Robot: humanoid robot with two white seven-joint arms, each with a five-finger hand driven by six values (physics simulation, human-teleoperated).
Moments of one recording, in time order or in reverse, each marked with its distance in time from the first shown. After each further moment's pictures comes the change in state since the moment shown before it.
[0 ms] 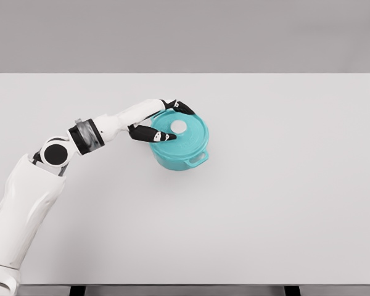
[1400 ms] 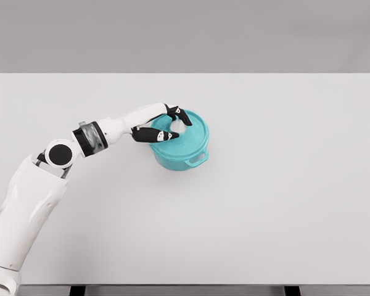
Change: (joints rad) left arm 0.005 0.003 -0.028 -0.015 0.005 0.091 0.000; right arm 0.000 0.000 0.000 0.000 0.000 0.000 0.000
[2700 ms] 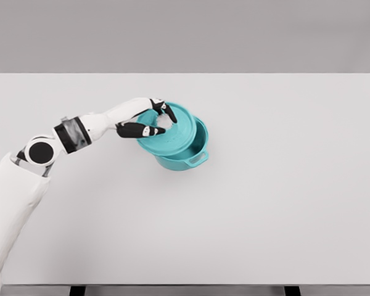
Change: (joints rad) left arm 0.009 0.084 0.018 -0.070 0.020 0.000 0.000; right arm 0.000 0.000 0.000 0.000 0.000 0.000 0.000
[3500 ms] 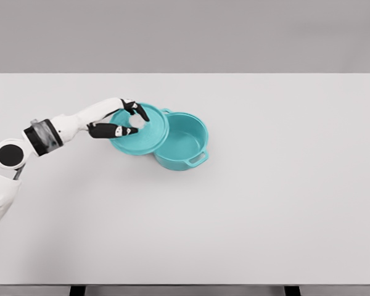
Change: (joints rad) left arm 0.034 0.114 0.032 0.004 0.063 0.000 0.000; right arm 0.000 0.000 0.000 0.000 0.000 0.000 0.000
